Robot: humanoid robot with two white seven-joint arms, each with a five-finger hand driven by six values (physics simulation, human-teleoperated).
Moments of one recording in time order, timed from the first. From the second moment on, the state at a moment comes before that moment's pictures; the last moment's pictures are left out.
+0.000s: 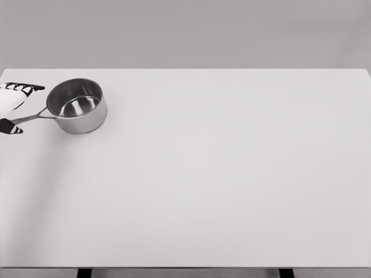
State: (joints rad) left arm -0.28 0.55 0.17 -1.47 -0.90 -0.36 -0.61; right arm 0.06 0.00 -0.08 0.05 -0.27 -0.07 0.21
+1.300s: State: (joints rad) left arm -0.41 0.55 0.16 -1.30 -0.94 -0.35 -0.61; right arm 0.06 0.00 -0.08 0.05 -0.27 -0.07 0.21
